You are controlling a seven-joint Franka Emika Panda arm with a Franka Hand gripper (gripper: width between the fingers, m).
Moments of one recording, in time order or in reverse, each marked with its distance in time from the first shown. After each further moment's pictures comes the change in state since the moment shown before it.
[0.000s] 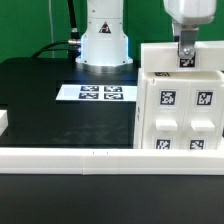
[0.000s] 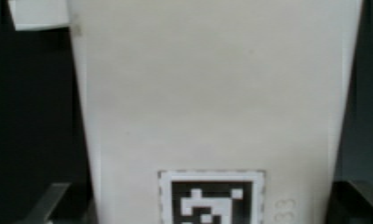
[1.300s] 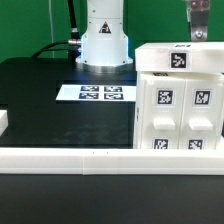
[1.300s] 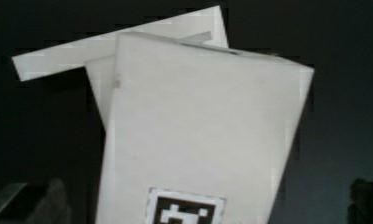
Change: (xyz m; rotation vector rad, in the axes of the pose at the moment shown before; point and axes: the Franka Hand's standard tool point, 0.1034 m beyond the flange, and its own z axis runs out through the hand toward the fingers) arm -0.016 -0.004 -0.020 0.039 -0.052 -0.001
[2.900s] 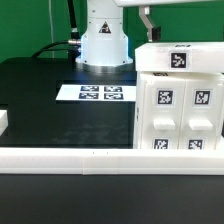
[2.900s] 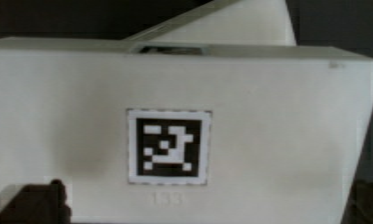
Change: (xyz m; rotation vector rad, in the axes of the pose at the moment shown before) arm 0.005 -0.005 0.000 -0.032 -0.001 -1.476
